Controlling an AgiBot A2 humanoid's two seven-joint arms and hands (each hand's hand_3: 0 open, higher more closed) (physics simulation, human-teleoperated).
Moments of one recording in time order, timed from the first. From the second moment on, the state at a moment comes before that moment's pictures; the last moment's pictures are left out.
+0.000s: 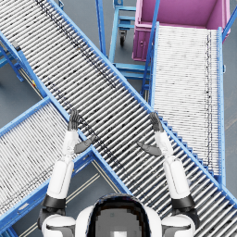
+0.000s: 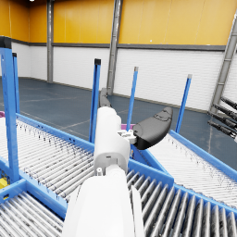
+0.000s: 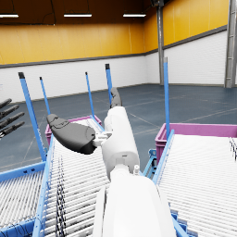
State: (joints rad) left arm 0.29 1.21 0.20 -1.80 1.00 0.10 0.10; right arm 0.29 -1.21 0.20 1.80 1.00 0.10 -0.10
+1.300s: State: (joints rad) left arm 0.44 1.30 -0.08 -1.91 1.40 0.00 0.00; right arm 0.45 -1.33 -0.03 1.93 1.40 0.00 0.00
